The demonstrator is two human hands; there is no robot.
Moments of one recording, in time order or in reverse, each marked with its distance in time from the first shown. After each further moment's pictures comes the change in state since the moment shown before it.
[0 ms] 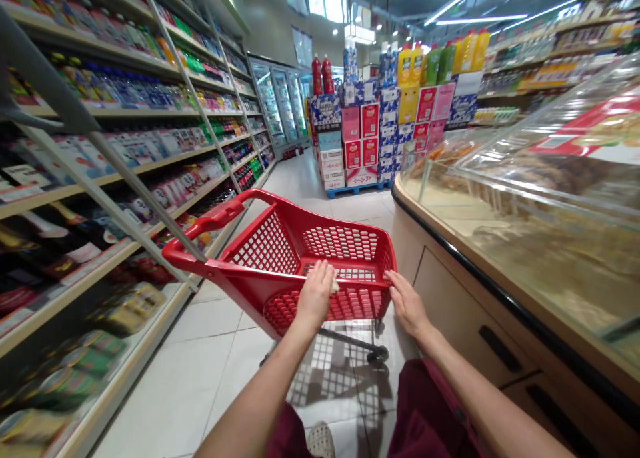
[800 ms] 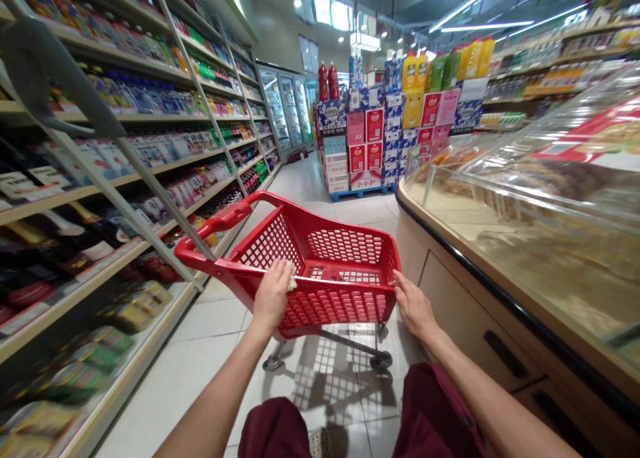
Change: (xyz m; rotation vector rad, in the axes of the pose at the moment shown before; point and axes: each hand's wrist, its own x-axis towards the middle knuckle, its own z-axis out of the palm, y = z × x) left_hand -0.033 -0.079 -0.030 0.105 0.101 -0.131; right_hand 0.005 -0.007 -0.006 -0.122 -0.028 0.055
